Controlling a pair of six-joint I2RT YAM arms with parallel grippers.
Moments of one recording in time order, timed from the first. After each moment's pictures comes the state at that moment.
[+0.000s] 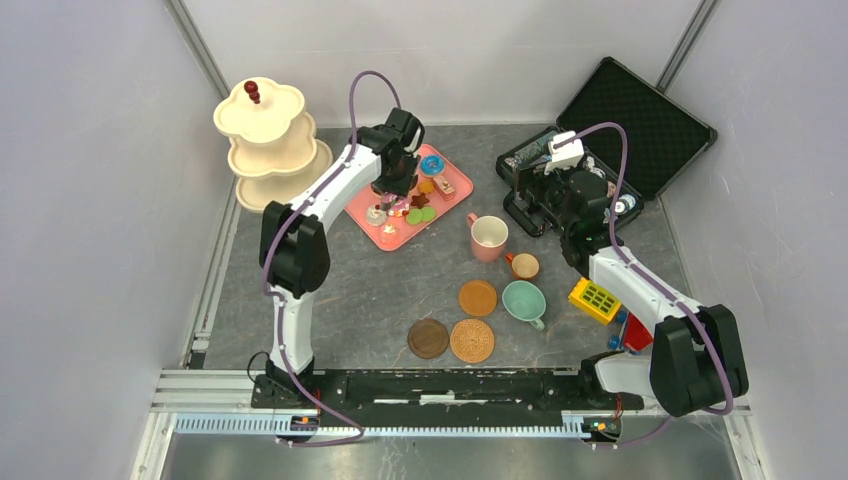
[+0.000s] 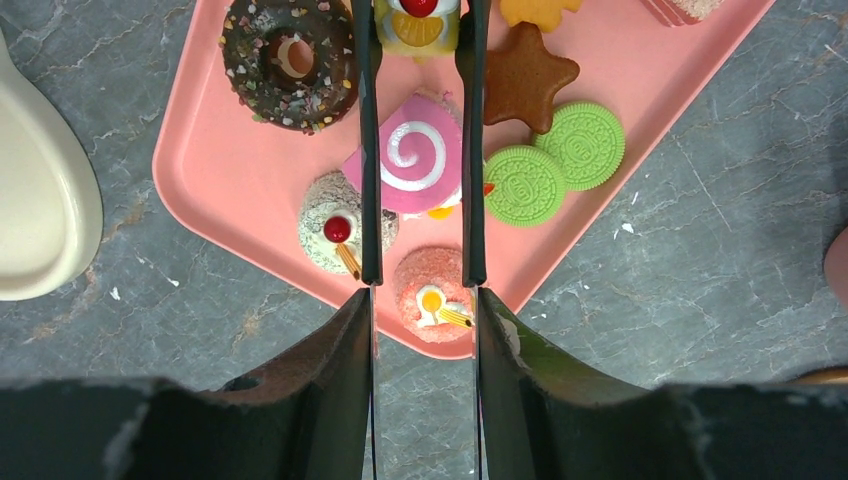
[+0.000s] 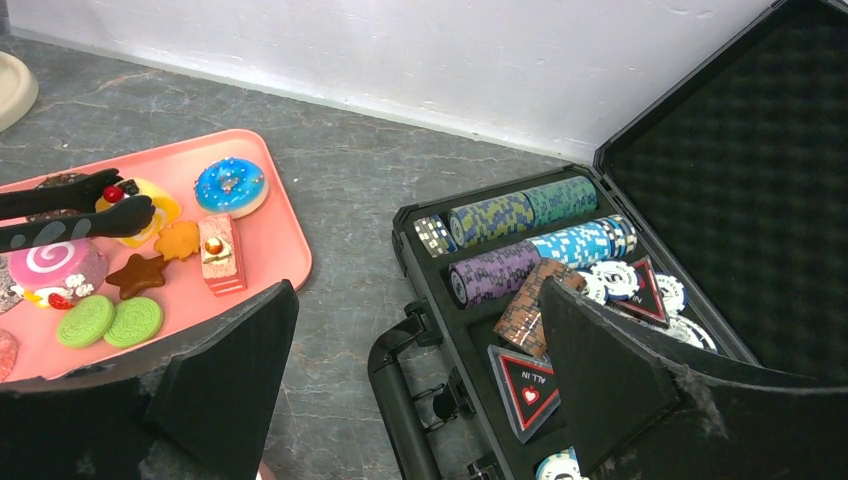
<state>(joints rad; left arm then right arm) -0.47 2.08 1.93 -0.96 -0.16 -0.09 0.28 1.28 0.75 0.46 0.05 -0.09</state>
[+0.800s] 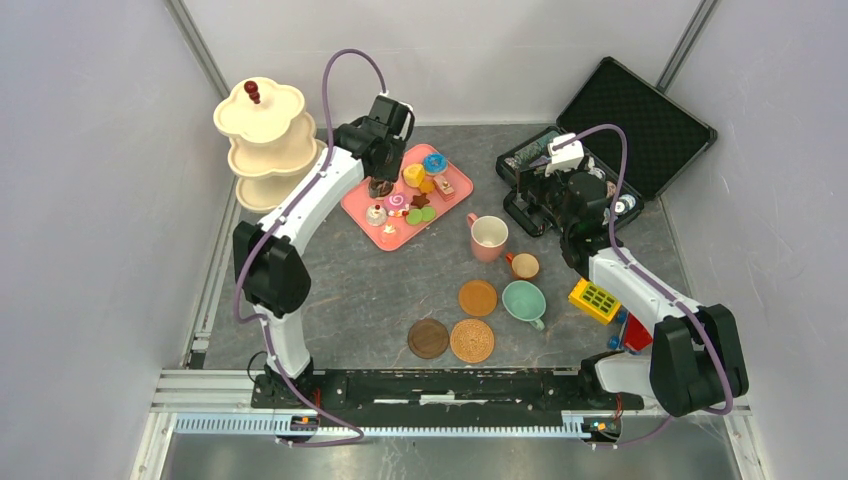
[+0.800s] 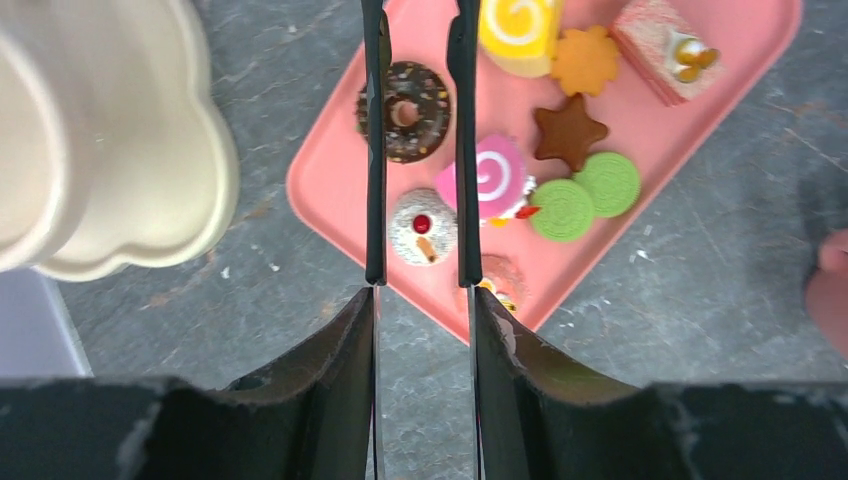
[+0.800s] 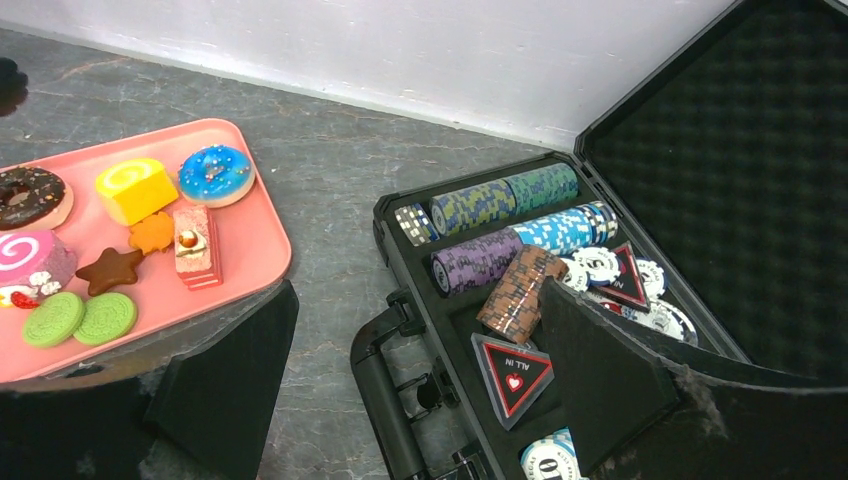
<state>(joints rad) -0.49 1.89 1.86 -0.88 -0.34 -0.09 0.28 1.28 0.74 0.46 0.09 -0.11</state>
